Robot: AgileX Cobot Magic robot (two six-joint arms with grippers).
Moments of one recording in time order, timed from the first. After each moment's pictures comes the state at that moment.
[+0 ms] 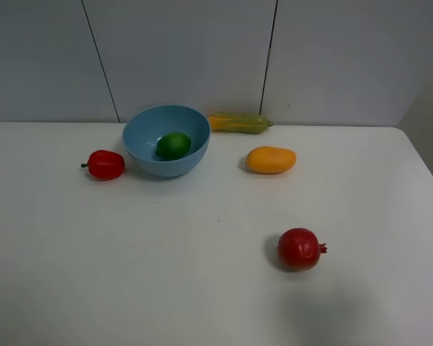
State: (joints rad) left arm -0.06 -0.01 -0.51 0.01 1.05 -0.01; right arm -0.02 0.00 -0.50 0.05 1.07 -0.05
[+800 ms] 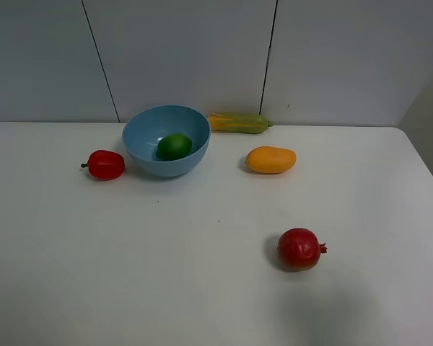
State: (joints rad) left arm -0.06 -0.01 -0.51 0.01 1.05 -0.01; right arm -0.02 0.00 -0.50 0.05 1.07 -0.05
